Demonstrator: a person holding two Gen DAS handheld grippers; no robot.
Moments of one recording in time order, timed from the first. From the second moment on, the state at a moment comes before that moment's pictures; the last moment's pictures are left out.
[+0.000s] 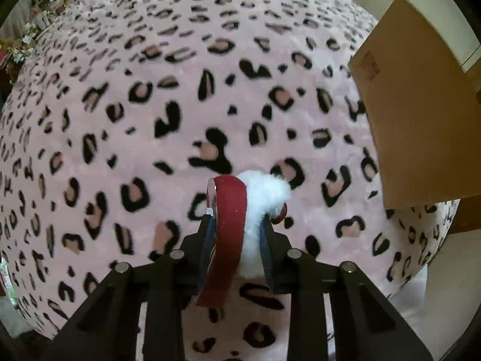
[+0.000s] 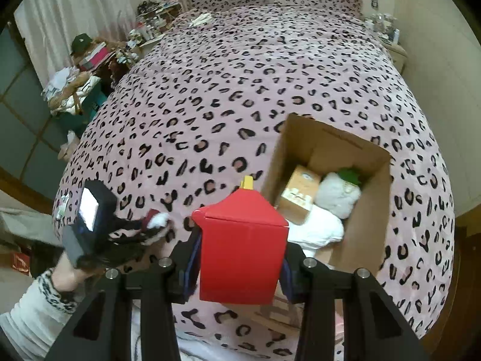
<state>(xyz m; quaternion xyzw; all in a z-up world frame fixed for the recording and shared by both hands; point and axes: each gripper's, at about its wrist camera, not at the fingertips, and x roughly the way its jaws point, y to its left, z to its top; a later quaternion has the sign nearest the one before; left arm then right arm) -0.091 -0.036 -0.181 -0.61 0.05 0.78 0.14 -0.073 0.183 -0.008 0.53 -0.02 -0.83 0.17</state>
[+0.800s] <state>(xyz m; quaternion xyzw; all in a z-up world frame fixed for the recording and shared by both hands) -0.101 0.176 -0.023 -0.51 0.06 0.77 0.36 -0.065 0.279 -0.039 0.55 -0.06 -0.83 0.13</state>
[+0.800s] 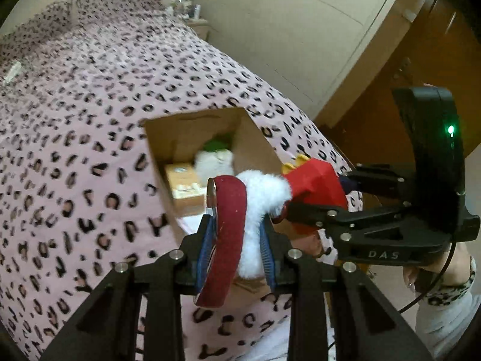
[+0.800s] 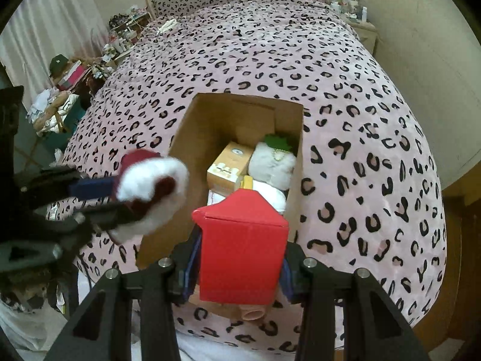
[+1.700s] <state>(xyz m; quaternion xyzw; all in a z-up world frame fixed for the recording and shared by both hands) -0.079 0.178 -0.001 -0.54 0.09 0.78 0.29 -0.056 0.275 -0.036 0.56 -0.01 -0.82 0.10</state>
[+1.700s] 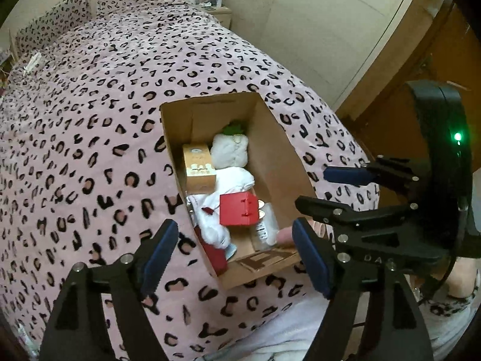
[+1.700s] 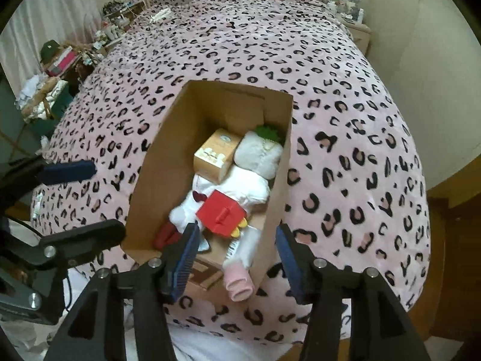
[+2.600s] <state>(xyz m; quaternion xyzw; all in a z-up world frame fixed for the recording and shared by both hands) -0.048 0.166 -0.019 -0.58 0.09 0.79 0.17 -0.027 0.273 -0.026 0.56 -0.01 -0.83 -0.01</state>
